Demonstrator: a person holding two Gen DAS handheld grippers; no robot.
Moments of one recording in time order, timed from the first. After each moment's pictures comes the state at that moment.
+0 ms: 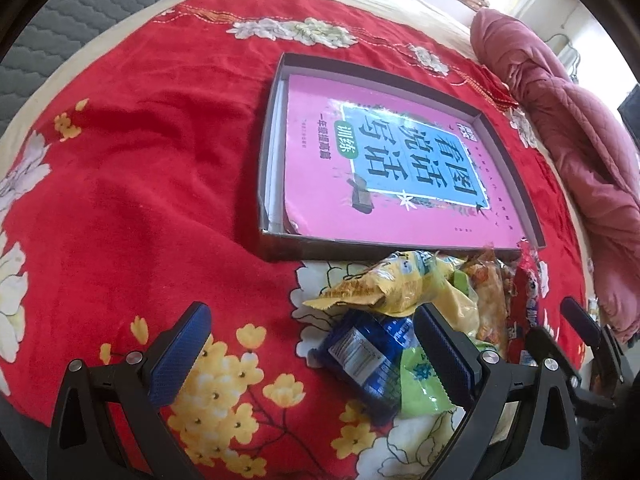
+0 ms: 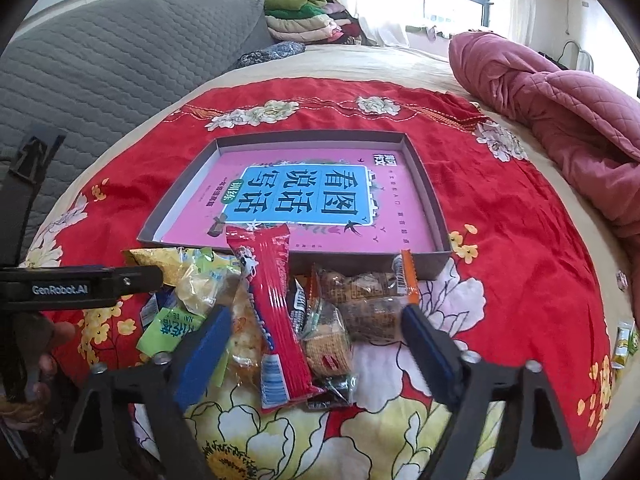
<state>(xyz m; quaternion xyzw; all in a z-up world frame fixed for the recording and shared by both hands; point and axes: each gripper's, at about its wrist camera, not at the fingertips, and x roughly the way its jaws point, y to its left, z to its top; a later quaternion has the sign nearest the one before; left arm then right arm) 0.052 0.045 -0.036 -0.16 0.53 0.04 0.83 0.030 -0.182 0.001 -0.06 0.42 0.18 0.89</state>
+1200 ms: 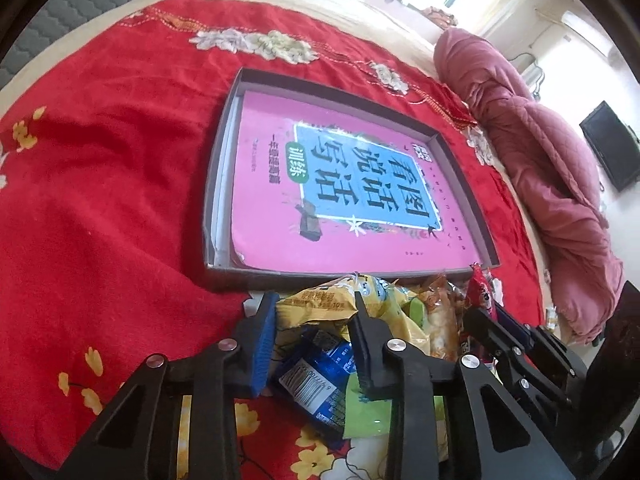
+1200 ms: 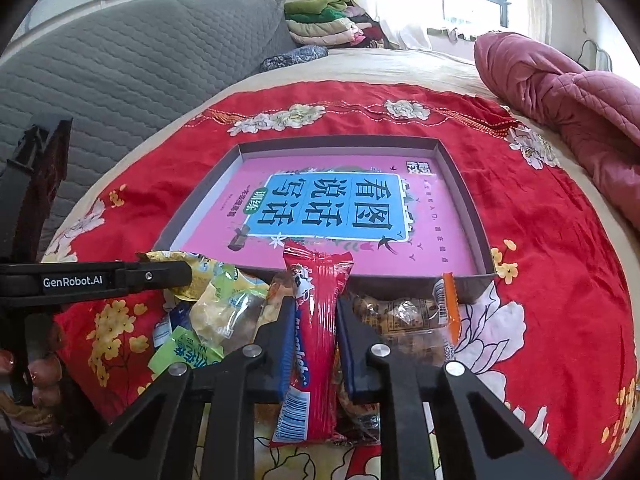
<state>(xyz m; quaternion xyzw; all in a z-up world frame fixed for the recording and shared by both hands) 0.063 0.045 -0.029 -0.21 0.50 -0.03 0.84 0.046 -0.169 -0.009 -0.04 0.42 0.23 0.88</state>
